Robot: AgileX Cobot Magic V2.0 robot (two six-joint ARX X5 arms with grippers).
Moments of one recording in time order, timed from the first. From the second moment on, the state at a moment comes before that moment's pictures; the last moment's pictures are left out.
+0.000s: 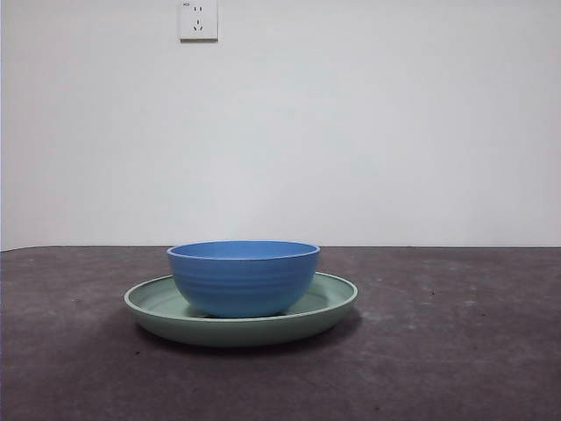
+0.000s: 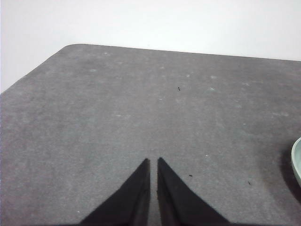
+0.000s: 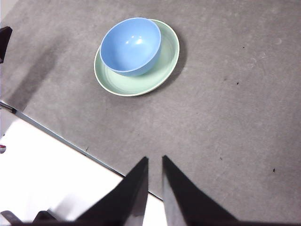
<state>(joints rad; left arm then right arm) -0.02 0.00 0.03 -0.18 -0.03 -0.07 0.46 0.63 1.21 -1.33 -0.24 0.22</state>
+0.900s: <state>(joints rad) -0.02 0.00 0.03 -0.18 -0.03 -0.07 -0.05 0.08 0.26 -0.29 -0.23 -0.14</state>
